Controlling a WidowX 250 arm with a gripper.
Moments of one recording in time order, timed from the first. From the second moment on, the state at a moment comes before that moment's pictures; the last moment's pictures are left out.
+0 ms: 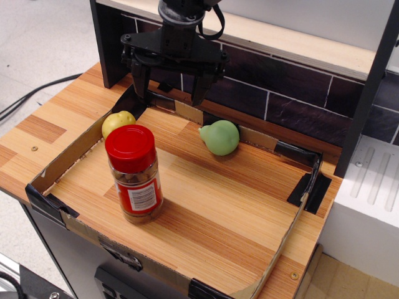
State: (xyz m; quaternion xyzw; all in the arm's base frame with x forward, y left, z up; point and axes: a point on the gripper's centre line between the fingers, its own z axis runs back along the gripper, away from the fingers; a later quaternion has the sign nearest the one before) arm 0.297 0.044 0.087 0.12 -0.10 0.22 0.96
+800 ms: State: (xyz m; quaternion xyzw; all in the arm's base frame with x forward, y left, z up) arm 0.286 0.038 0.087 0.09 -0.09 0.07 0.99
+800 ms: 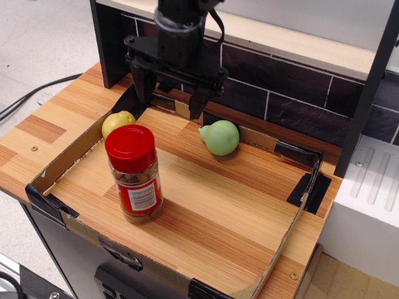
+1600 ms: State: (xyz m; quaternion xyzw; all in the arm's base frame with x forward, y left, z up) arm 0.248 0.027 0.101 0.02 -0.05 -0.03 1.00
